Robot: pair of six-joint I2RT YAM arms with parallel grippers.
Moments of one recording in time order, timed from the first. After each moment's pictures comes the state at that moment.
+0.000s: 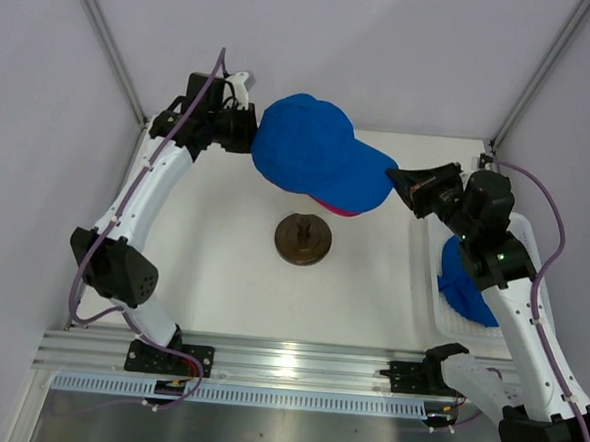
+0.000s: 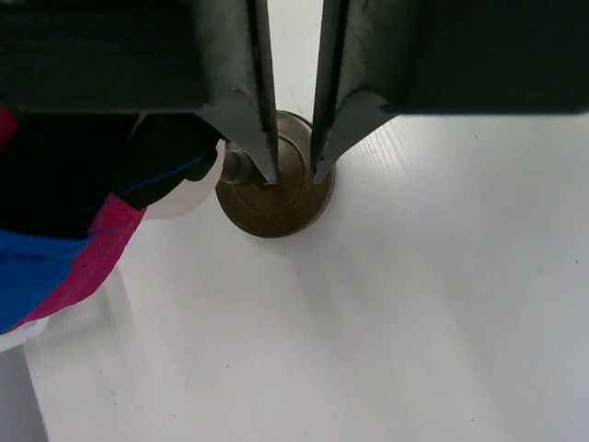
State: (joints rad) left arm -0.29 1.69 1.83 -0.80 0.31 -0.20; right arm 0.31 0.96 1.12 -0.38 -0.16 1.33
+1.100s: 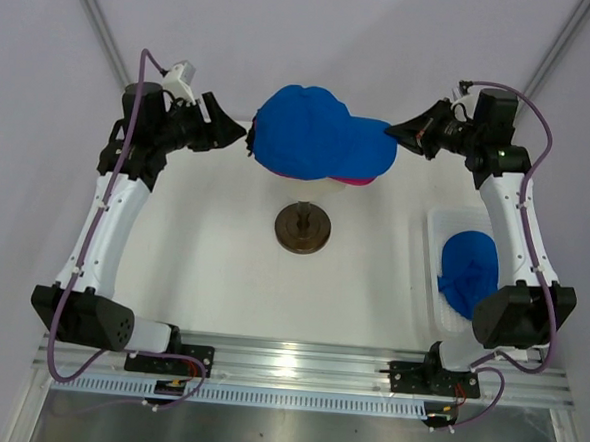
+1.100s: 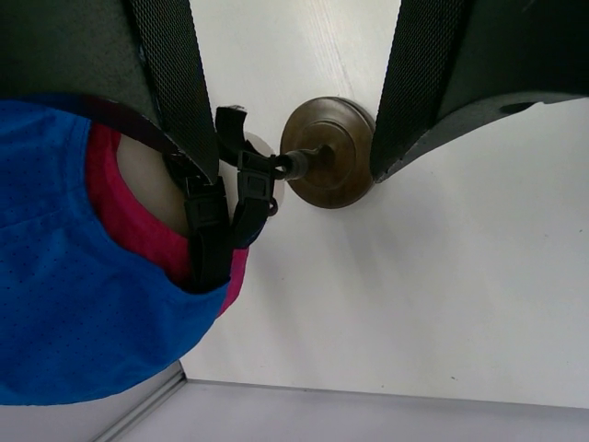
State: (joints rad) left arm -0.10 1.37 1.53 -0.52 0.47 -0.40; right arm 0.05 1.55 1.67 -0.52 -0.74 0.91
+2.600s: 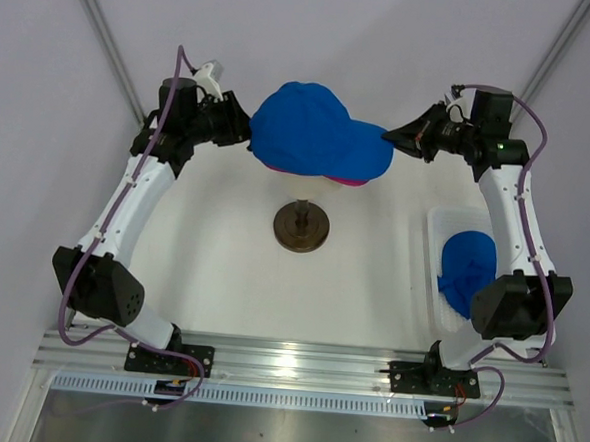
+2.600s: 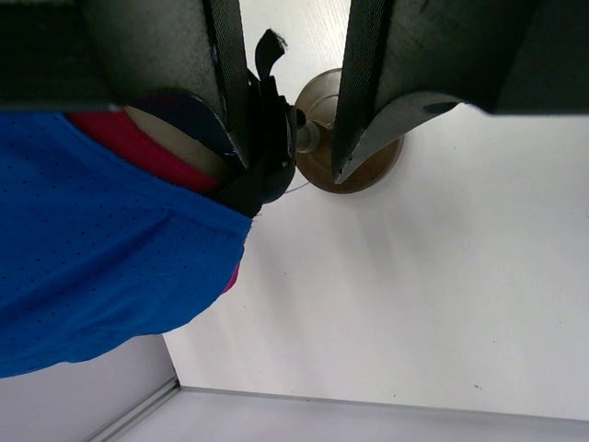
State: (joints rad) left arm -0.19 1.54 1.59 -0.44 0.40 -0.44; right arm 0.05 1.63 1.76 -0.66 -0.82 0.86
